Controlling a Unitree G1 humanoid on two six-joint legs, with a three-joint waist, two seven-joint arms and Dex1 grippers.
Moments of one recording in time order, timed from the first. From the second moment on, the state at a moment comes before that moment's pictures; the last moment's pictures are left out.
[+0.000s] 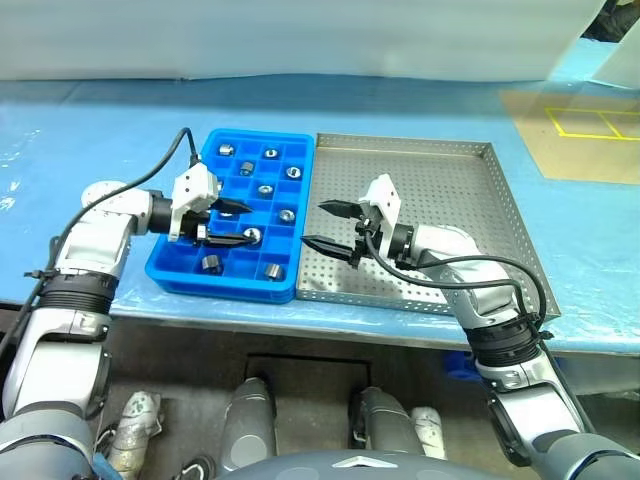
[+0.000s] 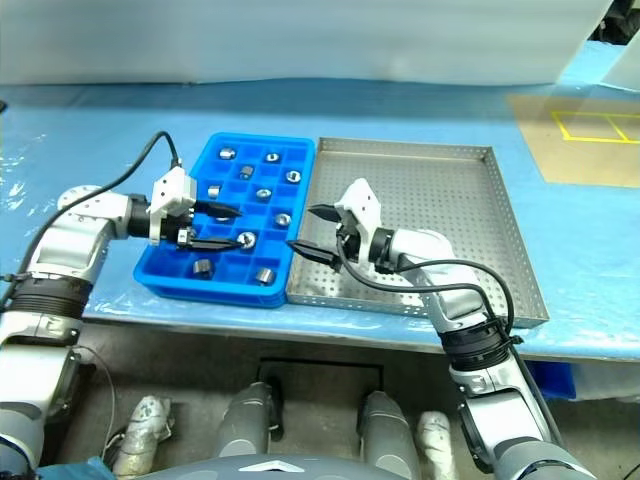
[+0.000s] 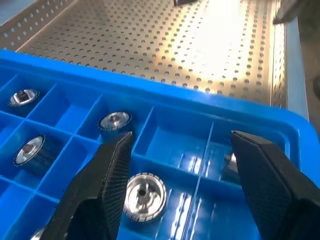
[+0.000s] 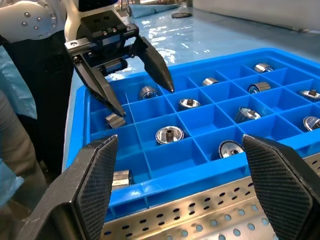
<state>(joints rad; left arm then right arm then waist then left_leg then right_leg) -0.67 0.64 -0.05 0.33 -0.25 0.21 -1.35 -0.51 -0.37 0.19 -0.11 0.37 0.49 0.85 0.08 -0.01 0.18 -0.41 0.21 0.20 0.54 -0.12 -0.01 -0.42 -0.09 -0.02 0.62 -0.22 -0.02</state>
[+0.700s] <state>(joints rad) -0.55 0.53 -0.02 0.13 -0.35 0.30 -1.10 -0.55 -0.44 0.16 -0.09 0.40 0.53 0.92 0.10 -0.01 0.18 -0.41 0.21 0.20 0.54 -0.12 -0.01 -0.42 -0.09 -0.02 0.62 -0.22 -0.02</state>
